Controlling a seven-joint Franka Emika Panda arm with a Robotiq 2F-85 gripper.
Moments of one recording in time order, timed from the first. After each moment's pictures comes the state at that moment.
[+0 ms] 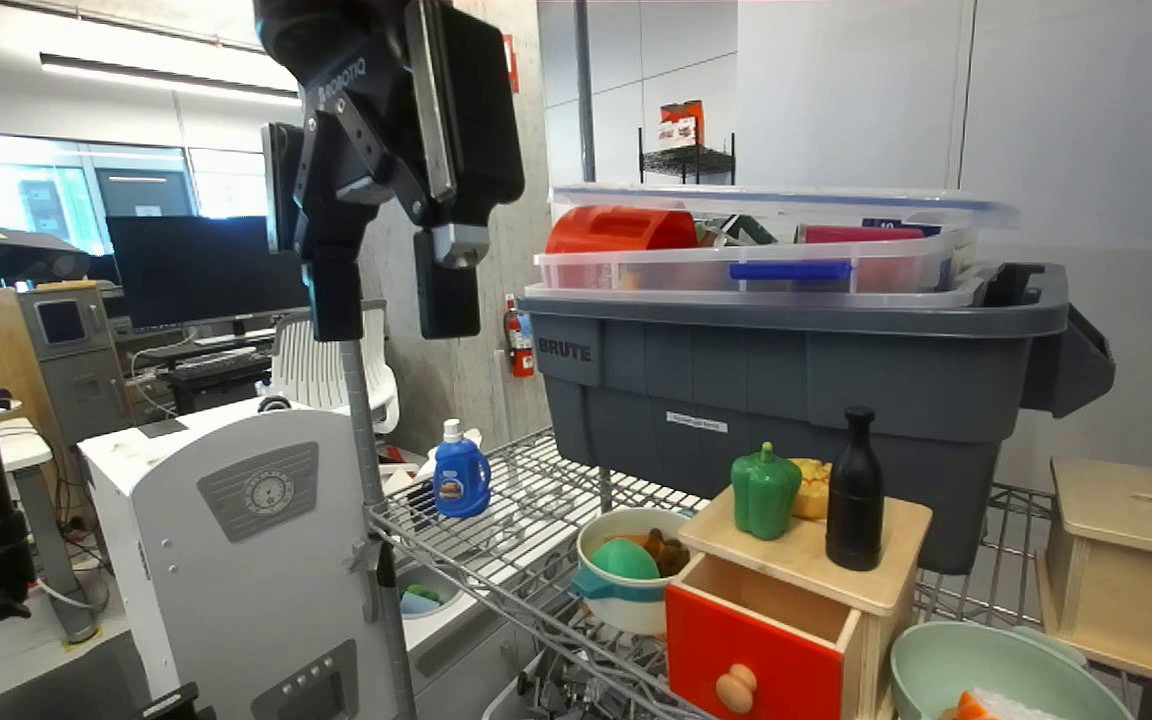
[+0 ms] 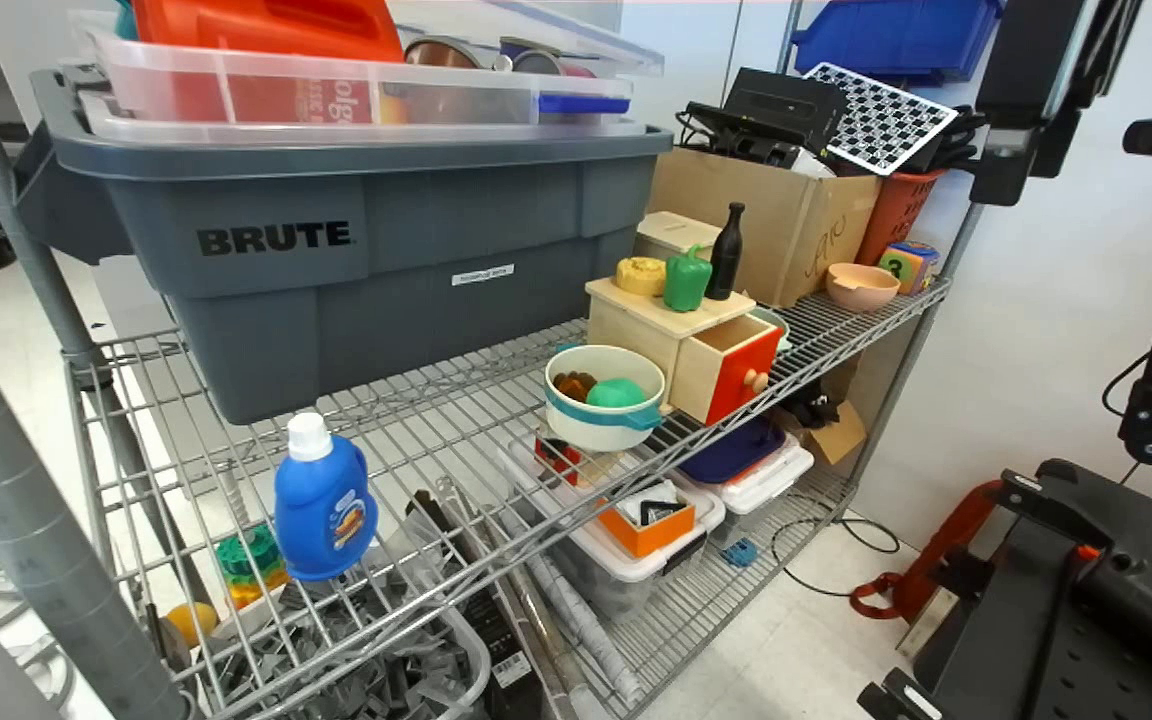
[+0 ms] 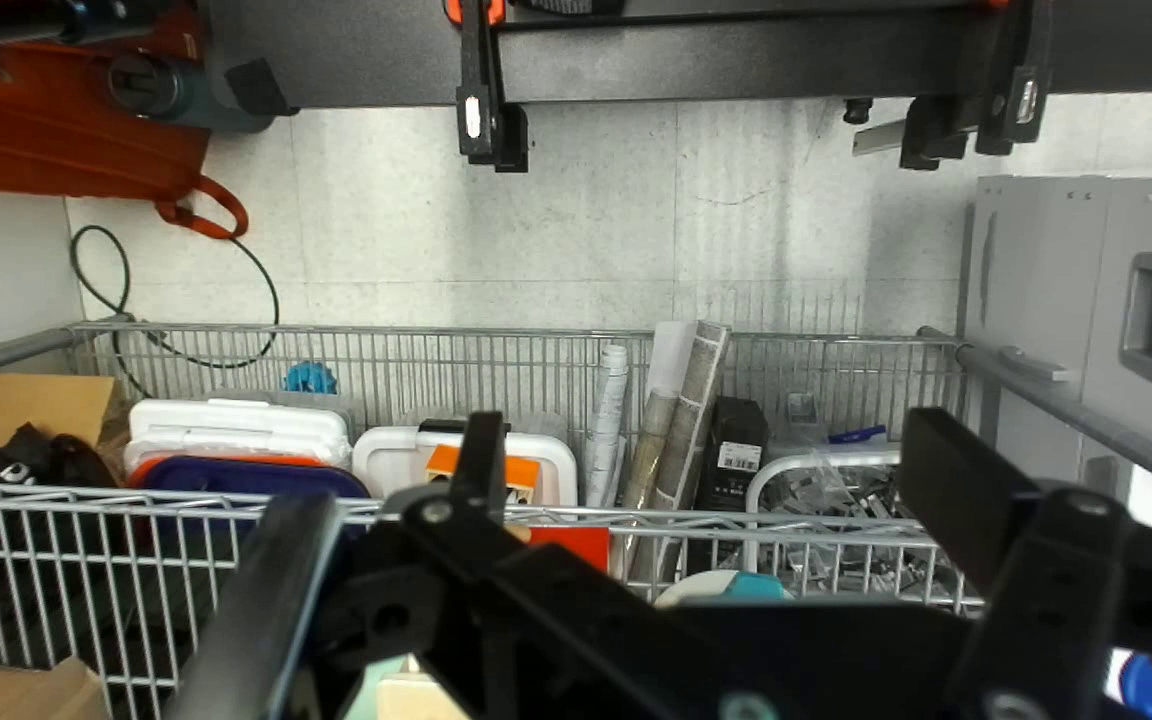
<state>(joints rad) 0.00 -0.19 -0.01 -2.42 -0.13 2.12 0.03</state>
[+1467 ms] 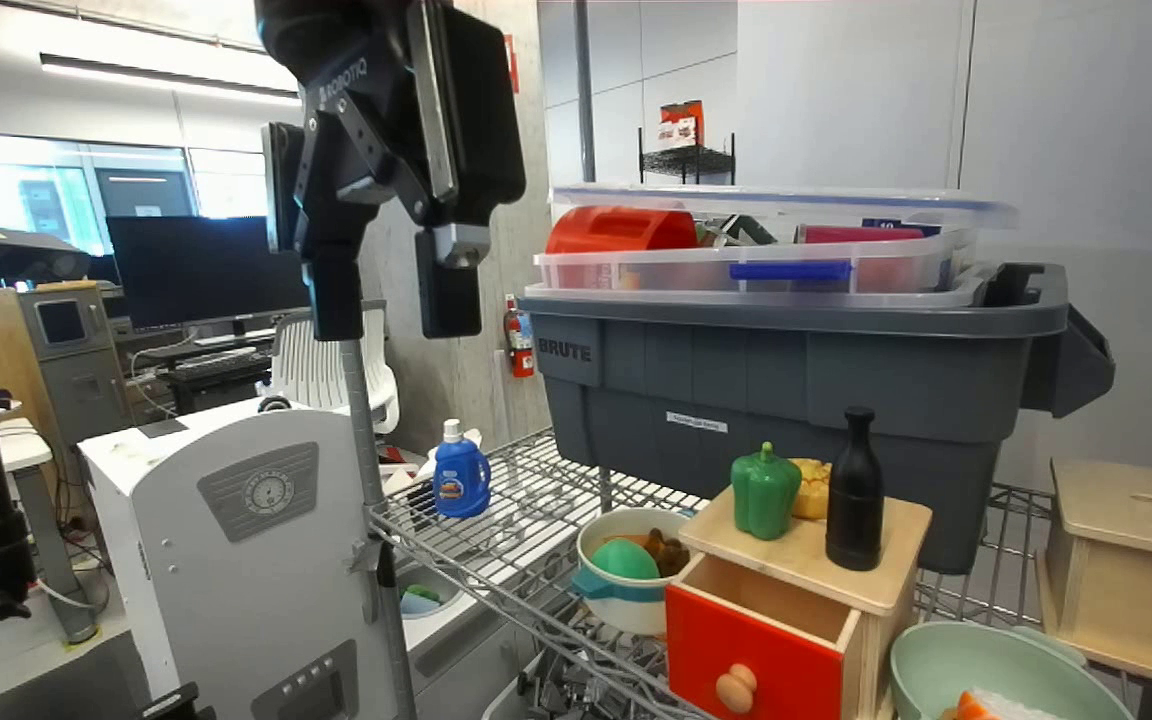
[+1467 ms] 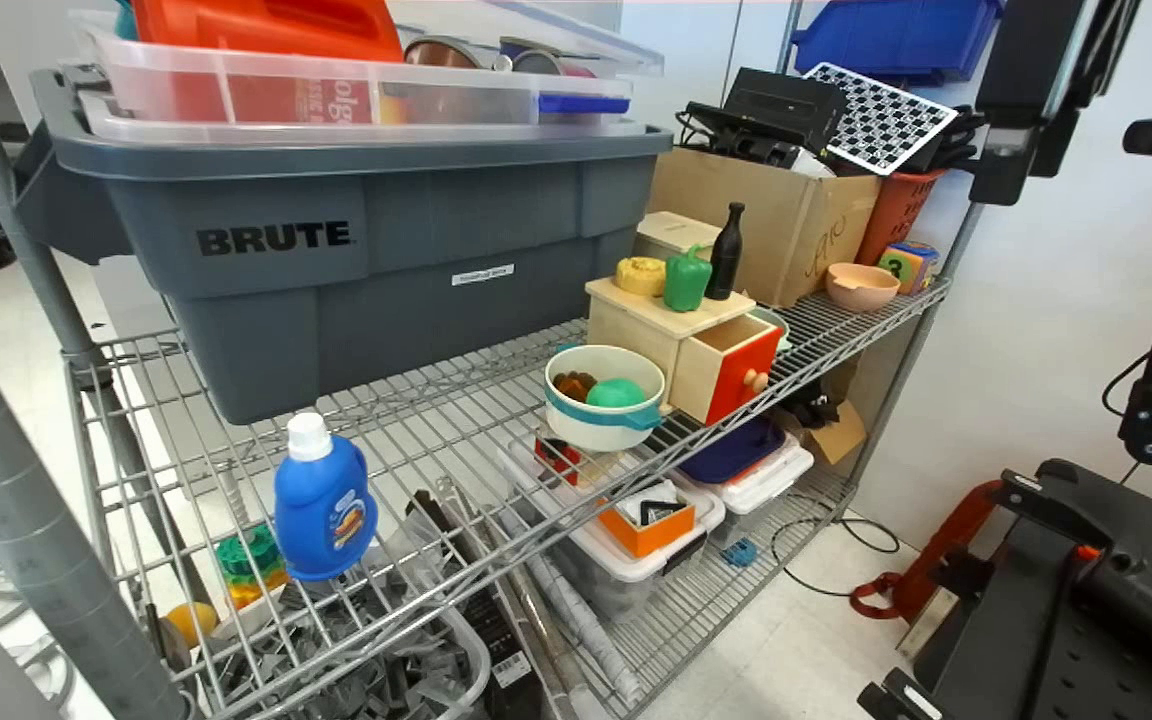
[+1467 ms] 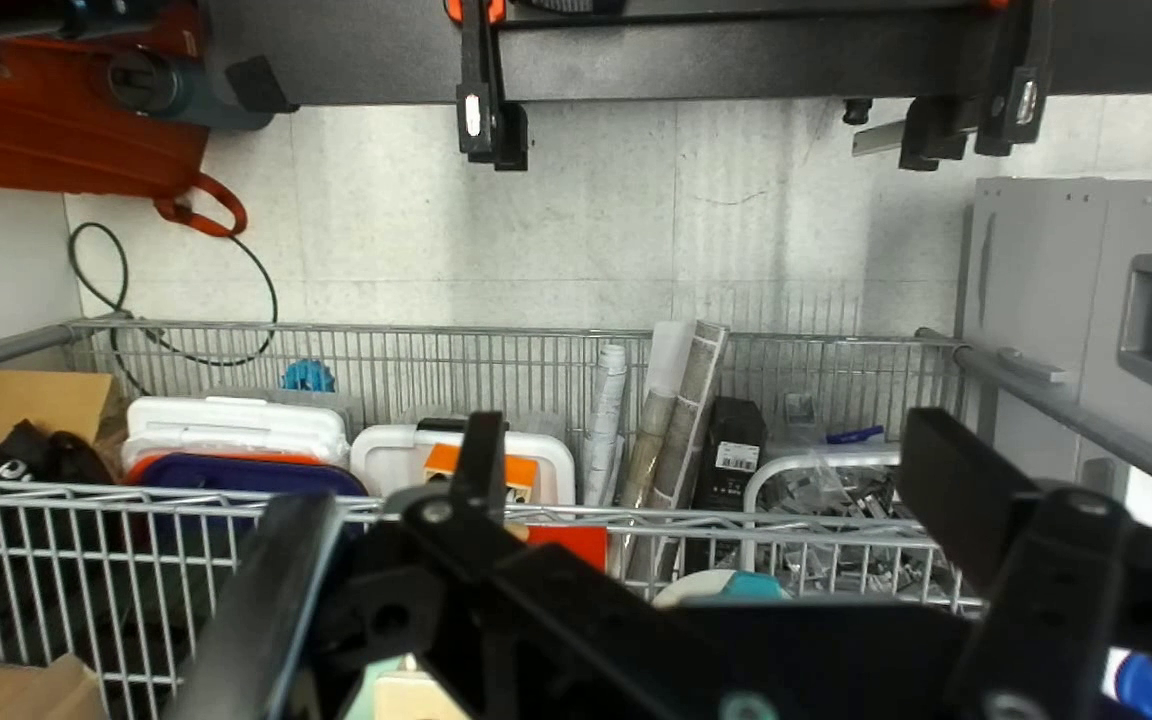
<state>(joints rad) 0.00 -0.19 -0.01 -2.42 -0.13 2.12 0.03</state>
